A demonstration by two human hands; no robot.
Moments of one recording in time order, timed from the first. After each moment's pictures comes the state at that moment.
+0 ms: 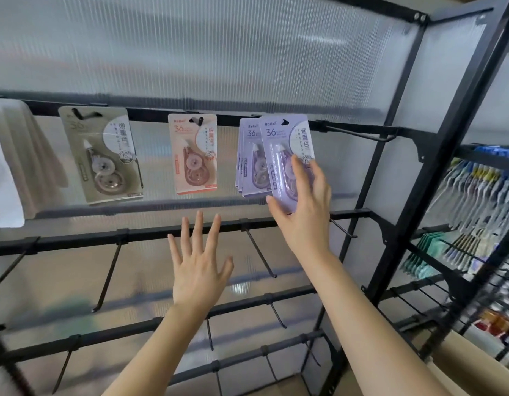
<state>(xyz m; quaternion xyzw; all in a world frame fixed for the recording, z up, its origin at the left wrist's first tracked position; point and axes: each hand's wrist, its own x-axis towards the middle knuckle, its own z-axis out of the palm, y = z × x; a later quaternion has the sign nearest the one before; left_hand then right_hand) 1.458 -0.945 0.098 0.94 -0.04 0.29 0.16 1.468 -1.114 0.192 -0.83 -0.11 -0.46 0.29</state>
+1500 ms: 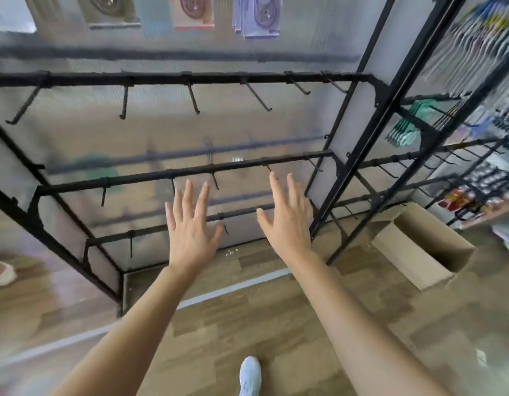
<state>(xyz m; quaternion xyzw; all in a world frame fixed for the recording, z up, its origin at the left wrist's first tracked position) 1.244 -0.931 -0.026 0.96 -0.02 0.16 0.22 1.245 -1.106 0.013 -0.98 -0.02 -0.11 0.19</state>
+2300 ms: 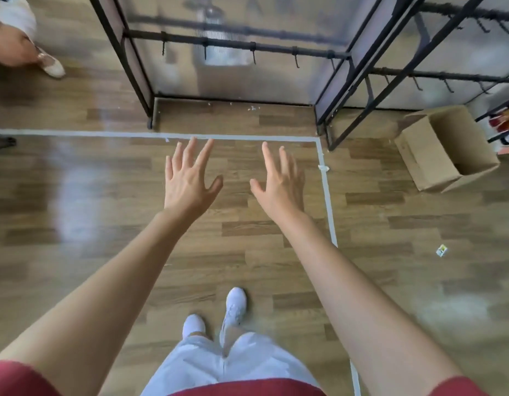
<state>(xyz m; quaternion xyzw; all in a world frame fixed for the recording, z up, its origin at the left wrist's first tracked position) 0.831 -0.985 -0.139 0.97 0.11 -0.01 0.23 0.863 -1.154 -0.116 -0.97 -0.09 0.13 0.16</state>
